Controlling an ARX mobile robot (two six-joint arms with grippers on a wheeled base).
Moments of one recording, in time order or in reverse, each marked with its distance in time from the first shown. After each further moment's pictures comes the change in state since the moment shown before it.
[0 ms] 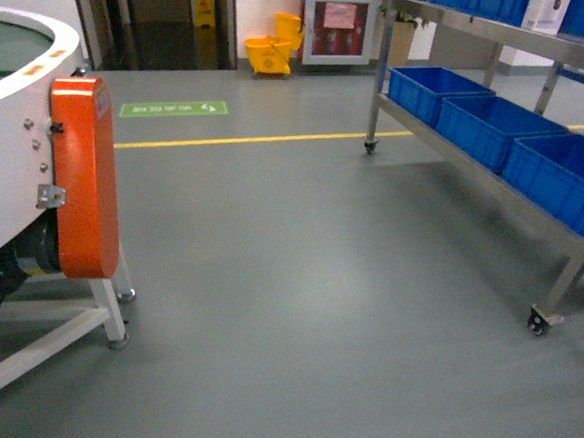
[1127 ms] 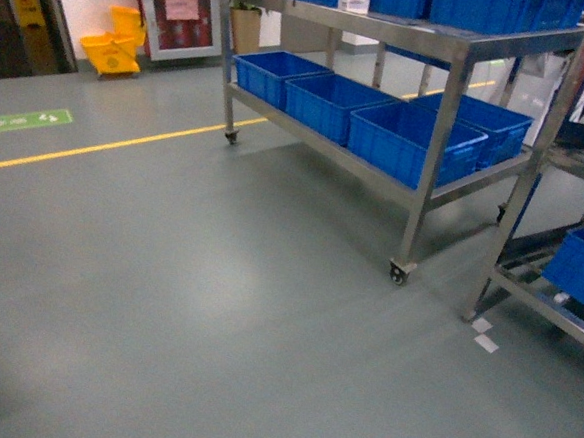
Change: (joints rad) left arm 0.000 0.000 0.000 0.000 0.000 0.000; right arm 0.000 0.000 0.000 0.000 0.000 0.000
